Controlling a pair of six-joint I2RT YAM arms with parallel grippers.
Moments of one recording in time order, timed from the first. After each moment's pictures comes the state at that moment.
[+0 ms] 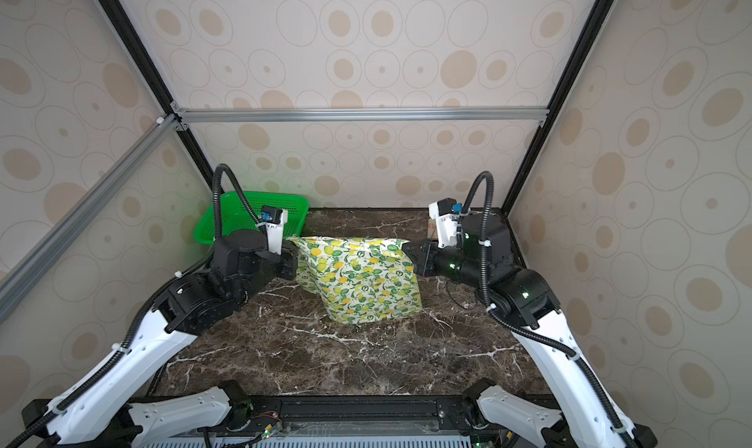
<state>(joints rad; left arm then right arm) -0.73 1.10 1.35 -0.70 -0.46 -0.20 0.49 1.07 1.44 -0.79 -0.27 0.51</state>
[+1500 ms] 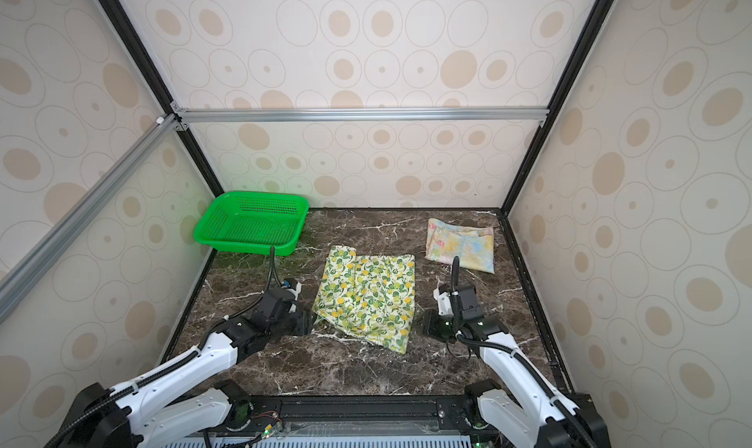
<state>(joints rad) -0.60 0.98 0.52 -0.41 -0.11 -0.51 0.25 0.90 0.51 -0.58 -0.44 0.57</state>
